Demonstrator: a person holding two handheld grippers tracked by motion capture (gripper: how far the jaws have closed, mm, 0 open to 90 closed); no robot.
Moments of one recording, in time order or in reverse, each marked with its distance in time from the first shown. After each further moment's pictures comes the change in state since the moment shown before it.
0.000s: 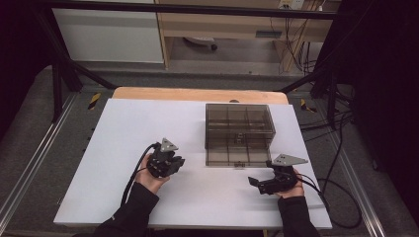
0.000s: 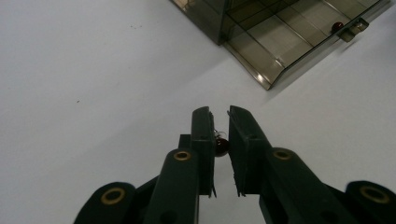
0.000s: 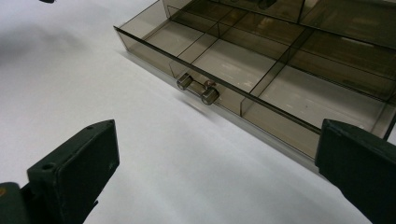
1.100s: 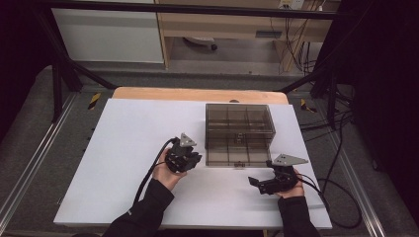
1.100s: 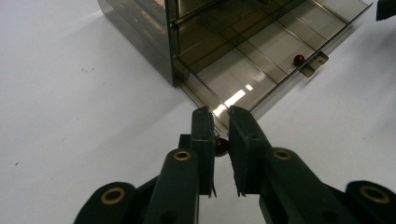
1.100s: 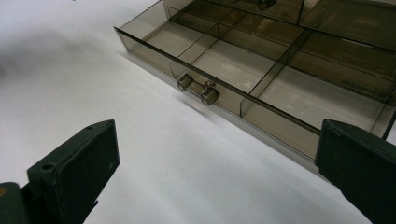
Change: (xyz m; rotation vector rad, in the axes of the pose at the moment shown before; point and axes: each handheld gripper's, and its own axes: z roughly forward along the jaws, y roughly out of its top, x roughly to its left) left arm -0.028 0.033 0.022 -0.020 -0.052 0.030; right arm 0.000 0.000 -0.001 0.000 0.000 -0.003
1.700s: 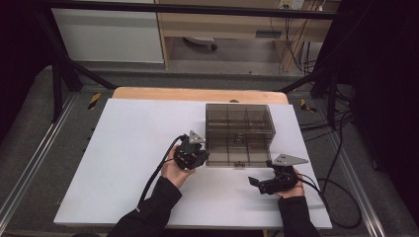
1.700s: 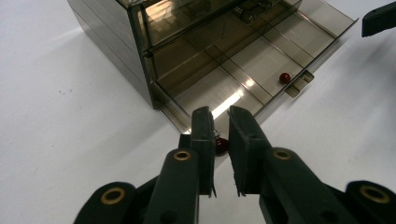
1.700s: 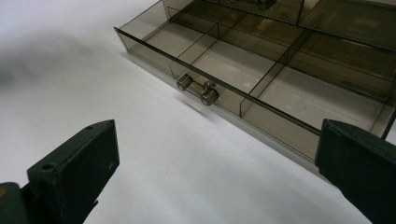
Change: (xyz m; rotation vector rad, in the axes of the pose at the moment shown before) left arm -0.012 0.016 0.013 0.000 -0.019 0.006; right arm 0.000 0.000 0.000 0.000 0.001 0.000
